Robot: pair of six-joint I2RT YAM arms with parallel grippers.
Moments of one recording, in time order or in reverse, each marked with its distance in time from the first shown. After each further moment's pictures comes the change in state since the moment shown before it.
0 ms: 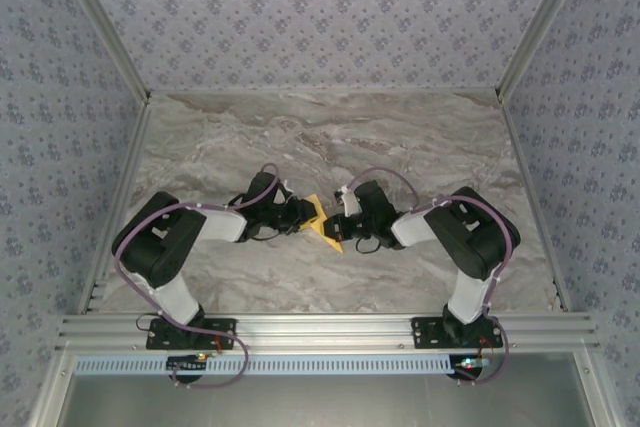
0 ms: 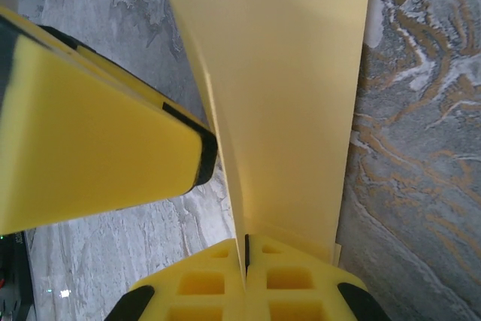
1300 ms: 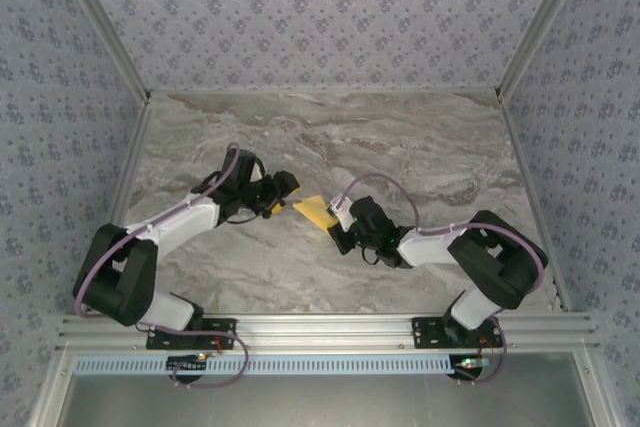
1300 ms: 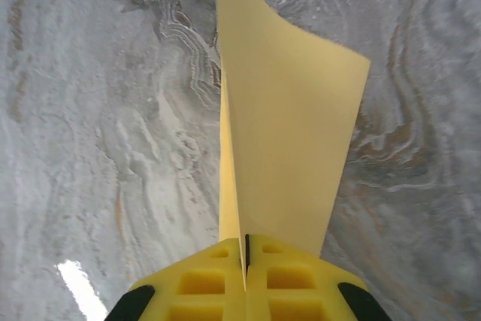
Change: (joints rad) left arm 0.132 -0.285 0.121 -0.492 -0.105 0.056; right arm 0.150 -0.200 -0.103 -0.042 0.434 -0.449
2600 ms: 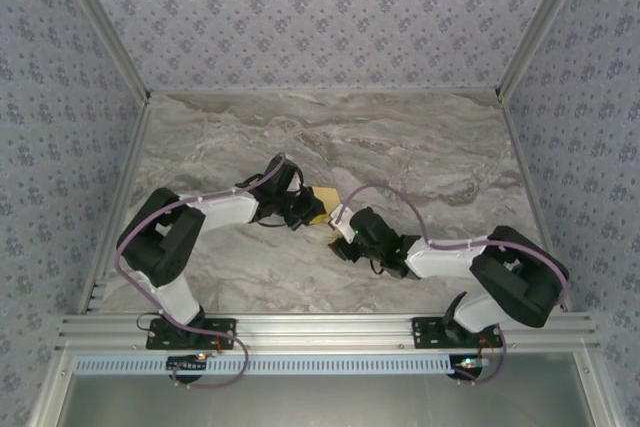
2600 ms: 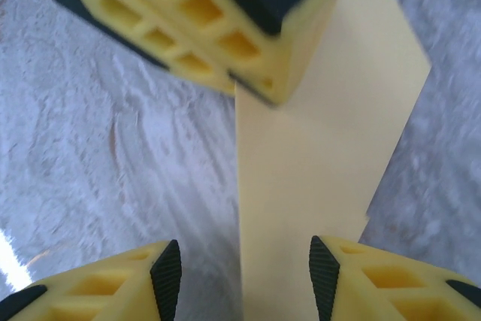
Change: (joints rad) left arm -0.182 0.301 0.133 0.069 0.115 -0.064; right arm 0.095 -0.135 -0.059 -0.102 0.216 -0.182
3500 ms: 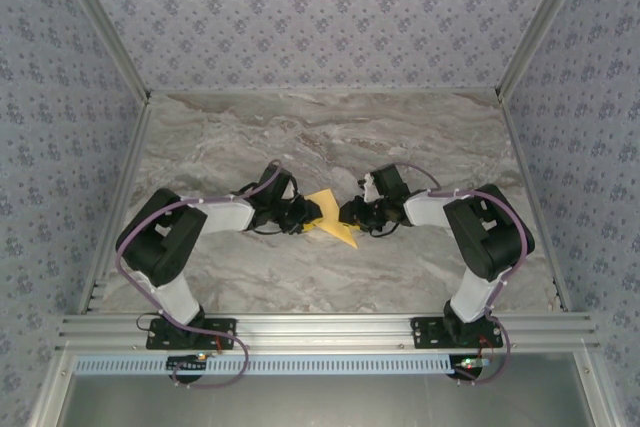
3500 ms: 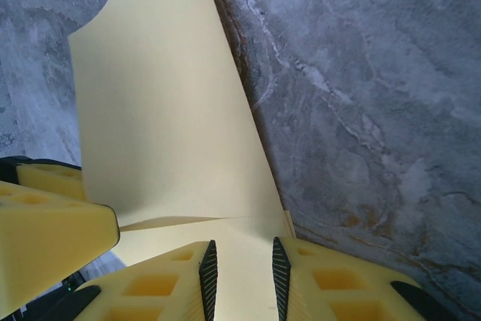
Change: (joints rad) left arm 0.017 -0.002 -0.101 0.110 -0.016 0.011; right arm -0.411 0.283 0.291 -0.292 -0.714 0.801
